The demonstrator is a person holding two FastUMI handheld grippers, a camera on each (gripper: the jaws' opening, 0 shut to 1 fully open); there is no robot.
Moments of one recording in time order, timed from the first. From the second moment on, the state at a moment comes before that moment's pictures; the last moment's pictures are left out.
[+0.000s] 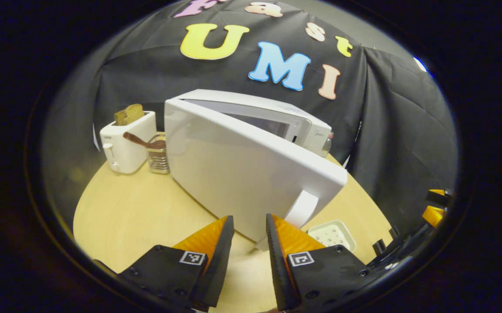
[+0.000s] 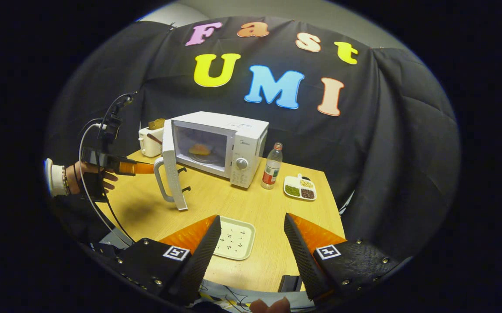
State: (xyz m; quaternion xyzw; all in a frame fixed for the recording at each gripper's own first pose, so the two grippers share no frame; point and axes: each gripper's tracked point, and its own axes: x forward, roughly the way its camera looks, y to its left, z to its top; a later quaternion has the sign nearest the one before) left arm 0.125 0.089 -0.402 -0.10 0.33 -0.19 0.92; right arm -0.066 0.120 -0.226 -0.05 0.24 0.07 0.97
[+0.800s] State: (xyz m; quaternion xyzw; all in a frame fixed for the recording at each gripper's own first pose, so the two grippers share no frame) left arm 0.252 0.000 -0.428 -0.07 0.32 -0.25 0.91; right arm -0.061 0.098 -0.272 0.05 0.32 -0.05 0.94
